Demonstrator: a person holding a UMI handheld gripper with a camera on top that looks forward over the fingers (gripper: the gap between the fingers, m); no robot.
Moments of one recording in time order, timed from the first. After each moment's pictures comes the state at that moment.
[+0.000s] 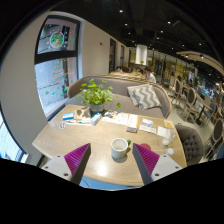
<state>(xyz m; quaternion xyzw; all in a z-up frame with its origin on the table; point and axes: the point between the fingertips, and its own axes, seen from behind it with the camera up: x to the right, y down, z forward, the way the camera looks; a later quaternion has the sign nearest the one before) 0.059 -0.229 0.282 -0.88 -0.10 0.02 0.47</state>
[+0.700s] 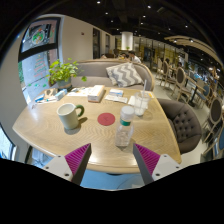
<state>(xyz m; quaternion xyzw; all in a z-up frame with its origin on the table) 0.302 -0.234 0.103 -0.91 -0.04 0.01 0.42</state>
